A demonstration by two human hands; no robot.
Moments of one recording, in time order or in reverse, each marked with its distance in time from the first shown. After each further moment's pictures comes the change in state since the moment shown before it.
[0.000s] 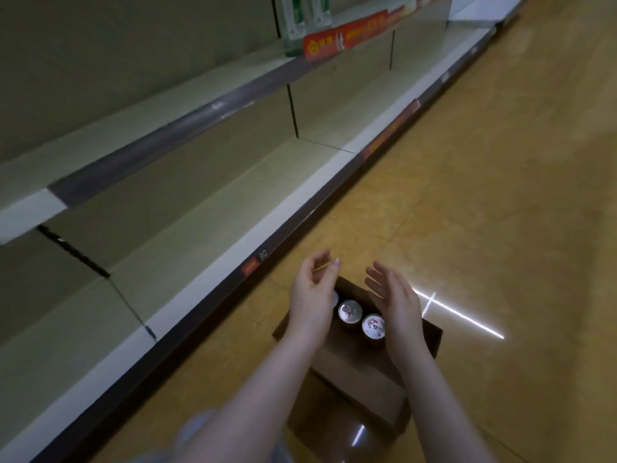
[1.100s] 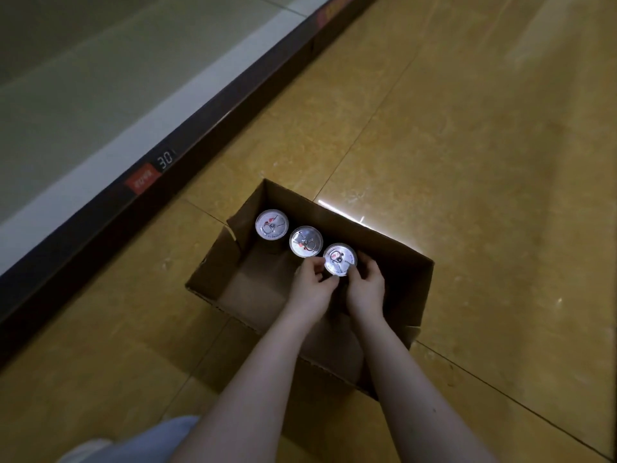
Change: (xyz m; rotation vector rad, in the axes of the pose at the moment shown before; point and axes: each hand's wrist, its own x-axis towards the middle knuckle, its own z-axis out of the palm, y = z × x) left_hand 0.049 -0.249 0.065 0.070 -0.357 -0.456; right_hand 0.078 0.192 -0.058 -0.476 0.442 0.225
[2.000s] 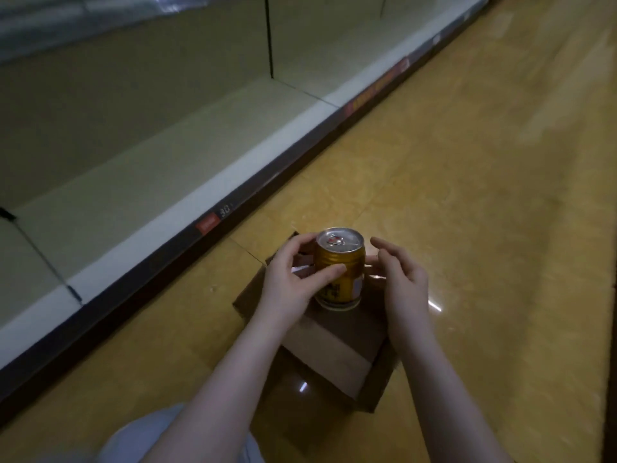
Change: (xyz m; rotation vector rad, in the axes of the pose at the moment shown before) left_hand -0.125 0.135 -0.061 0.017 0.161 0.512; right_hand -0.107 -0.158 -0.082 0.167 -0.299 -0.308
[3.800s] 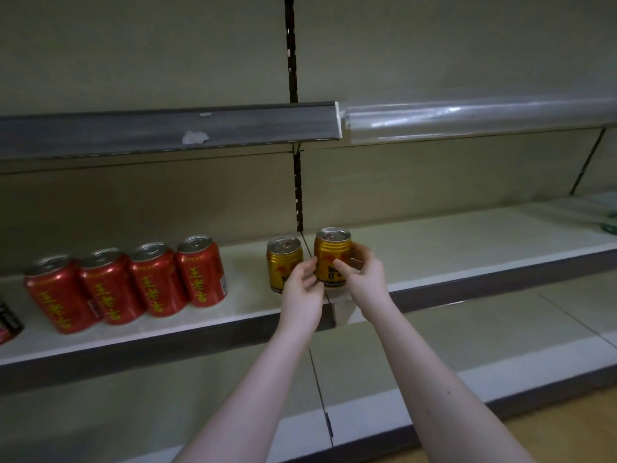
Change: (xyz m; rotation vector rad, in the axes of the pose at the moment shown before) left_hand -0.016 0.177 -0.421 -0.050 0.862 0.026; right_hand -0.095 -0.221 0.488 -0.079 -0.833 -0.430
